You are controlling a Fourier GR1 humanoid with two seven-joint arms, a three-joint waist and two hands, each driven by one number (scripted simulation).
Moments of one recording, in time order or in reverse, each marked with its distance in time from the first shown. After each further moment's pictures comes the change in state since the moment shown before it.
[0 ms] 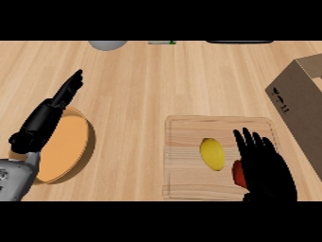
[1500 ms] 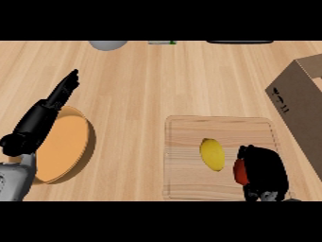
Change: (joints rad) left arm 0.031 -0.088 0.124 -0.055 -0.096 -0.116 0.037; right arm 0.128 0.138 -0.163 0.265 0.277 -0.028 -0.313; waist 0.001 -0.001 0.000
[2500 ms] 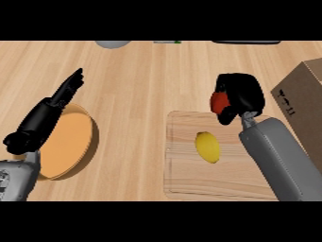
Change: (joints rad) left arm -0.019 -0.036 0.019 0.008 -0.031 -0.044 -0.004; right arm -0.536 0.155 -0.239 0.482 0.012 -0.271 -0.363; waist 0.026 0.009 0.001
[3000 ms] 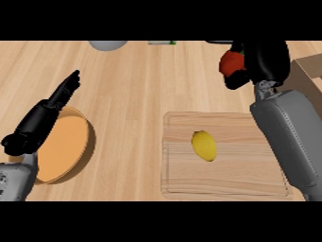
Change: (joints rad) left arm 0.018 -0.004 0.020 0.001 -0.011 -0.004 -0.003; right arm -0.164 -0.030 -0.119 -0.093 0.069 -0.030 0.127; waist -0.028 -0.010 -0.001
